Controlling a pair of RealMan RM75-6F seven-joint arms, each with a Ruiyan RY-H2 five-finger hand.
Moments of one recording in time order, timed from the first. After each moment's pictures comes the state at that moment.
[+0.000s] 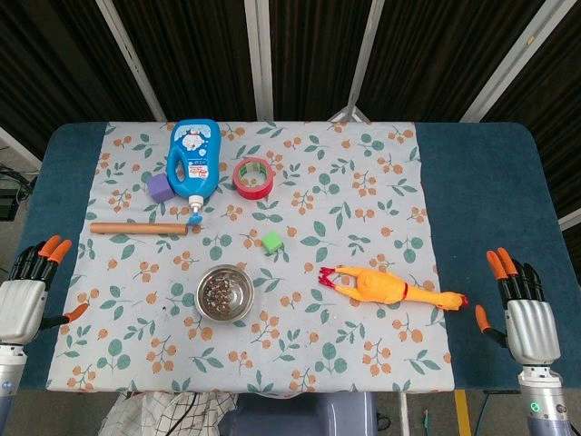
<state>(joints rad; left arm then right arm) -0.14 -1.24 -0.05 -1.46 1.50 1.48 -0.02 0.08 -1.31 0.08 -1.43 -1.55 1.57 0.06</state>
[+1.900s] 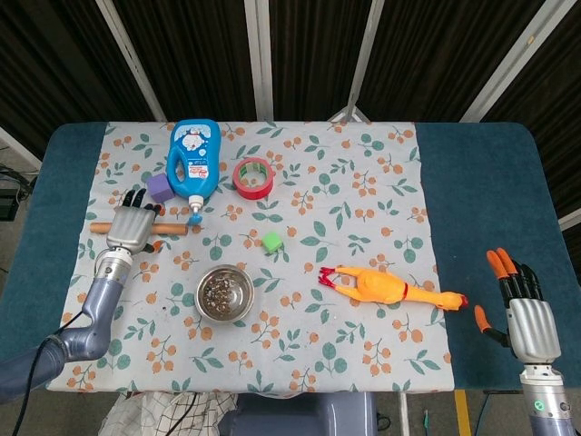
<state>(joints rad) -0.69 -1.59 -0.24 -1.10 1.00 0.87 0.51 0.08 -1.28 0.08 -1.45 -1.53 1.53 0.15</state>
